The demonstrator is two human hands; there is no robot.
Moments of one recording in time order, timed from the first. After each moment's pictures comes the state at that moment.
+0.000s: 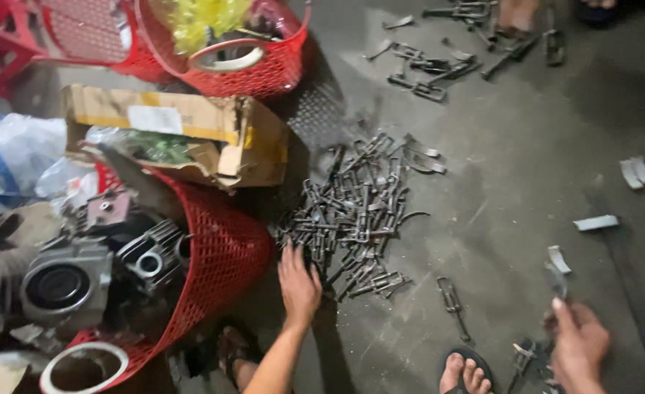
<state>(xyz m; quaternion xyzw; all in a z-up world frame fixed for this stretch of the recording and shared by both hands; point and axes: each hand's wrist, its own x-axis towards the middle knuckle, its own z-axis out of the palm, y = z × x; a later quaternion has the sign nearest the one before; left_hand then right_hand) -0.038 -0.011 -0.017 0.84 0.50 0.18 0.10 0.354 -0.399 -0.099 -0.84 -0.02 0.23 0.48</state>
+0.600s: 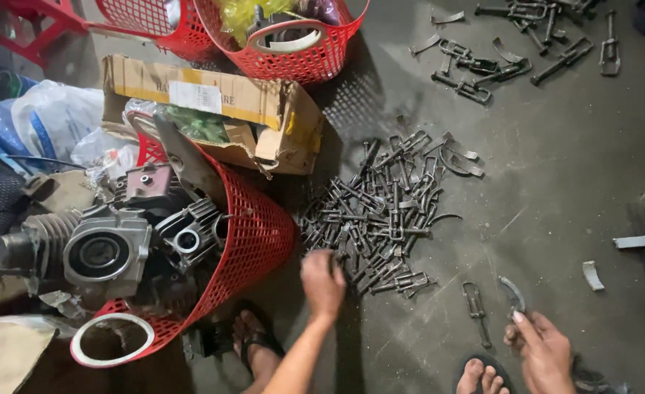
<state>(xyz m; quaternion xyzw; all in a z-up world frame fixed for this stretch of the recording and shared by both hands) -0.027 -0.018 0.026 0.79 0.55 0.23 0.13 0.273 -0.343 -0.071 -0.67 0.08 0.44 0.60</state>
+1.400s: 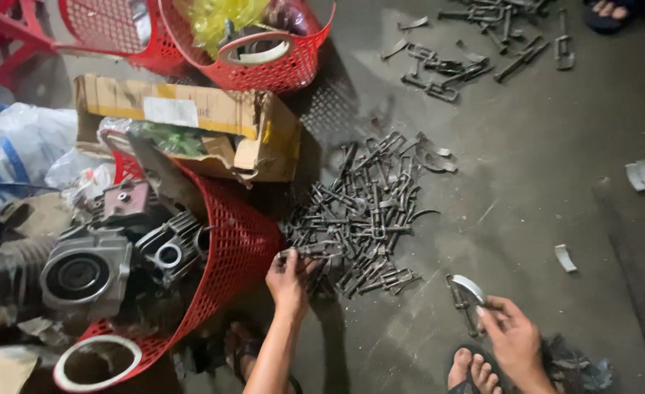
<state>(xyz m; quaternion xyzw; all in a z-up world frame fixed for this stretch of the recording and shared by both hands) -0.041 0.014 0.050 0.24 0.61 0.40 0.64 0.248 -0.326 -0.044 -0.75 -0.10 0.39 0.52</state>
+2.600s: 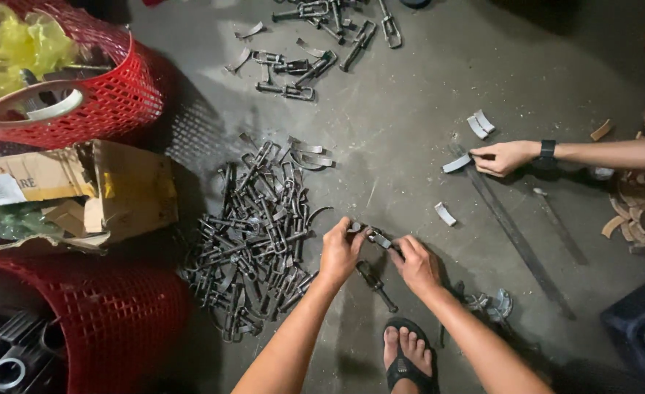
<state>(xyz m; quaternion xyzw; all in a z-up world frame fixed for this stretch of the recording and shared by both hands) 0.213 -0.079 0.009 0.75 0.35 0.14 0.55 0.308 -0.260 -0.032 -0.88 -0.37 0.12 0.28</state>
